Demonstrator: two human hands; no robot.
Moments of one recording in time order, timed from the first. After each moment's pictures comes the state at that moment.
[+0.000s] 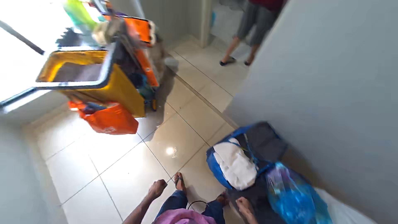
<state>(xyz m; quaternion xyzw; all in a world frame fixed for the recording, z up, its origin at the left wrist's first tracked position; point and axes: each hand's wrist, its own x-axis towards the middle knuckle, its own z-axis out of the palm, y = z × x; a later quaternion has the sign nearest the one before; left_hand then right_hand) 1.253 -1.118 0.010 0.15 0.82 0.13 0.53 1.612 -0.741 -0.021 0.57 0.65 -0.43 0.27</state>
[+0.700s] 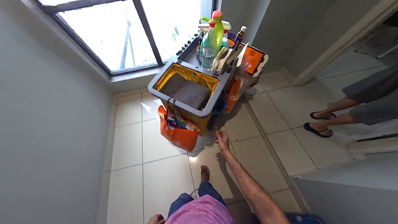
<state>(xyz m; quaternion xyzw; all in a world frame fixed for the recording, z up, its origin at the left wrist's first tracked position) 1.112 -1.379 0.026 -0.18 0.76 0.31 0.54 0.777 -0.971 0.113 0.22 0.72 -0.65 0.07</state>
